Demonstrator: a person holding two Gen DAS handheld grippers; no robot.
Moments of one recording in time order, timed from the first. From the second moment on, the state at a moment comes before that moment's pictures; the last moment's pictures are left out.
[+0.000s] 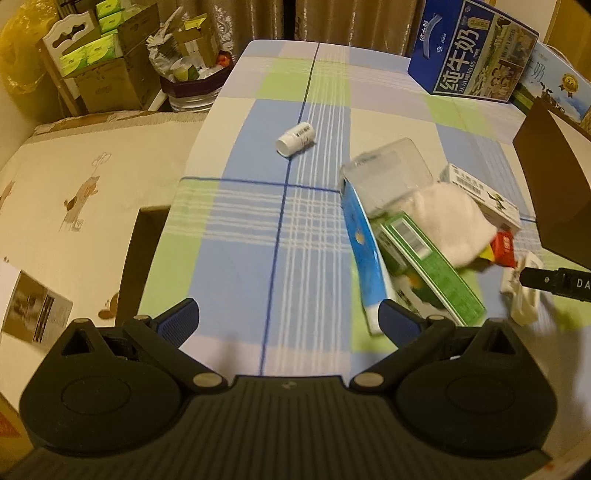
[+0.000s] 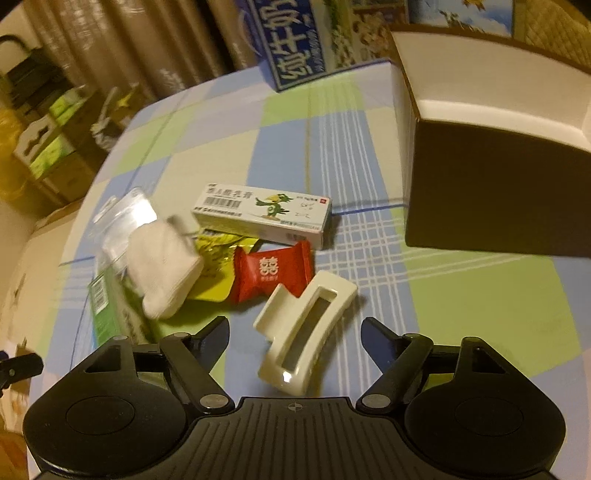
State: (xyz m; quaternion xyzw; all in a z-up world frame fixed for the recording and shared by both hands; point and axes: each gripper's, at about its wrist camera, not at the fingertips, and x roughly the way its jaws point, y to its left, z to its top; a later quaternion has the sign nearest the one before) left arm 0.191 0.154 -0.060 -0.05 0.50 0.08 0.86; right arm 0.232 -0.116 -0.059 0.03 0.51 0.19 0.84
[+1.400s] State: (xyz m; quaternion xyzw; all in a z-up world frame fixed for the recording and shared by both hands) left arm 0.412 0.184 -0.126 0.10 0.48 -0.07 0.87; right arm 0.236 -0.283 -0.026 0.11 0.51 -0.03 0.85
